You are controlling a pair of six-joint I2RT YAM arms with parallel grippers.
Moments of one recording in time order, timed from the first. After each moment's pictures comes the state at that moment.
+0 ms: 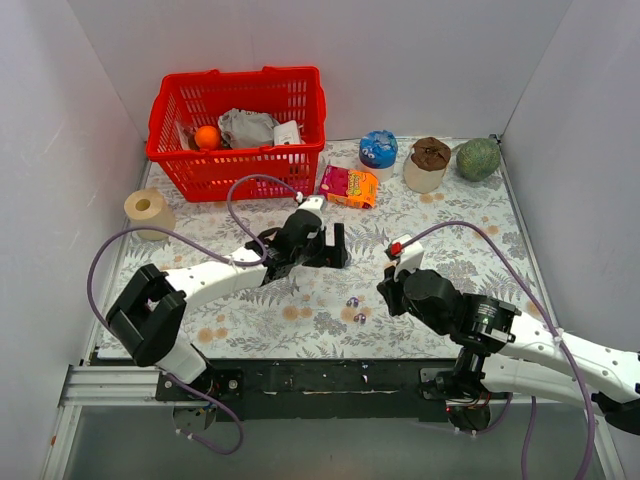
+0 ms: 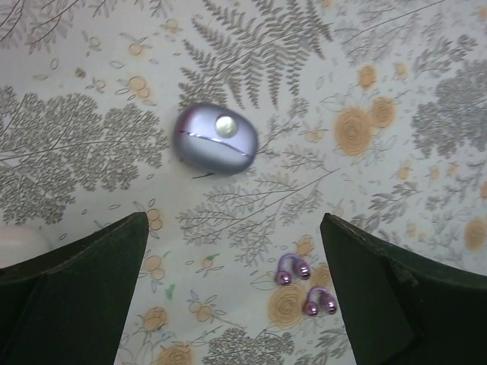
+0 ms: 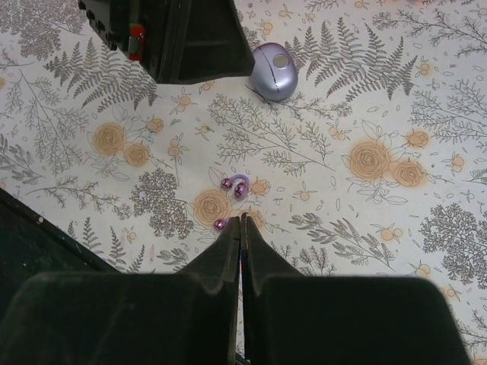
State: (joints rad) left arm -0.80 1.53 0.99 -0.09 -0.10 -0.57; right arm 1.17 0.73 0.68 -0.50 0.45 0.39
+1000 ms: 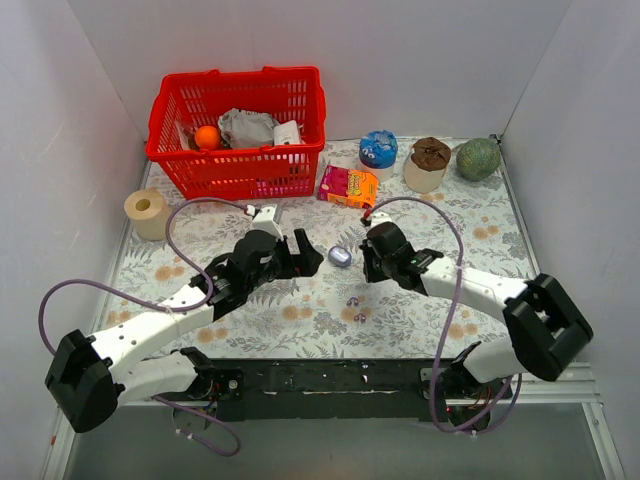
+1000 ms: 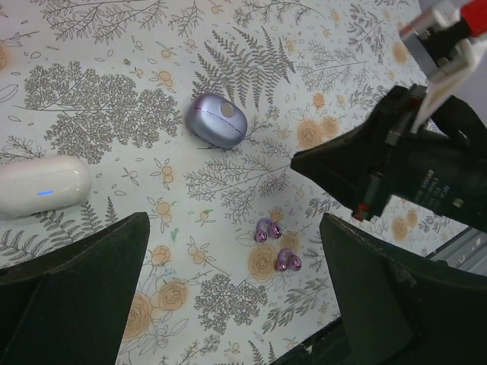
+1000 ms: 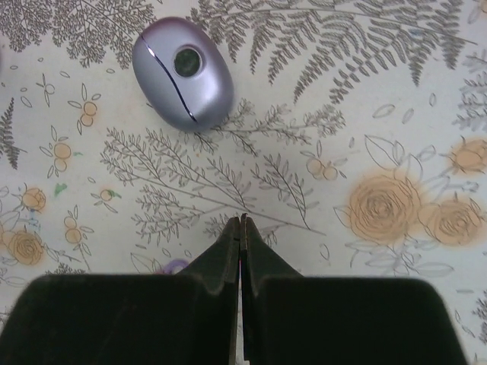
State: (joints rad) left arm -0.79 1.09 0.72 -0.10 -0.16 -0.68; right arm 0.76 1.33 0.71 -0.20 0.16 0.39
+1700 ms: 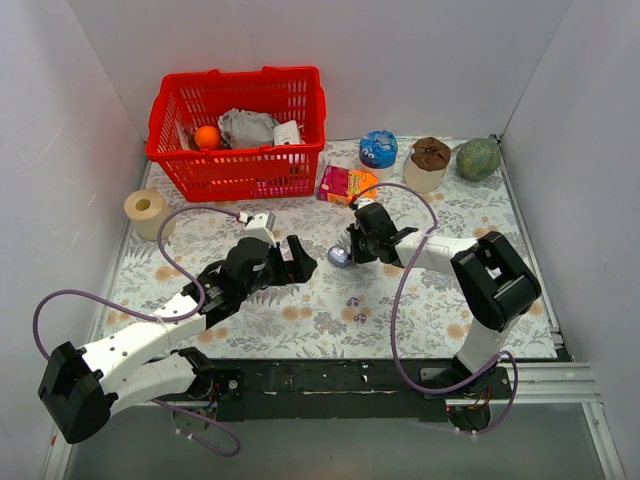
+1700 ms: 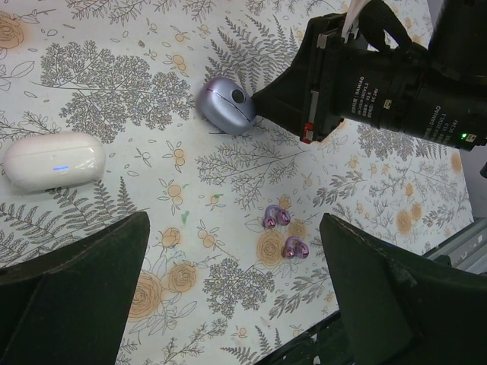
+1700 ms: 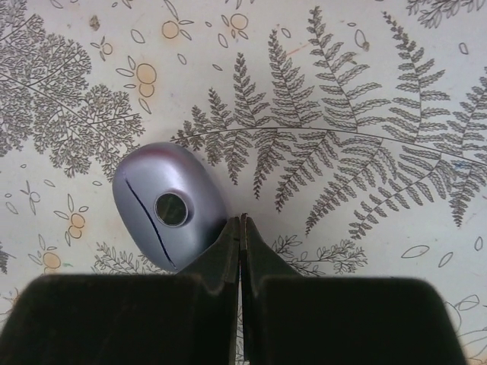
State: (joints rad) left arm -0.79 0.98 0.65 -0.14 -0.17 -0.70; right arm 0.65 1.74 0.95 -0.06 0.02 0.36
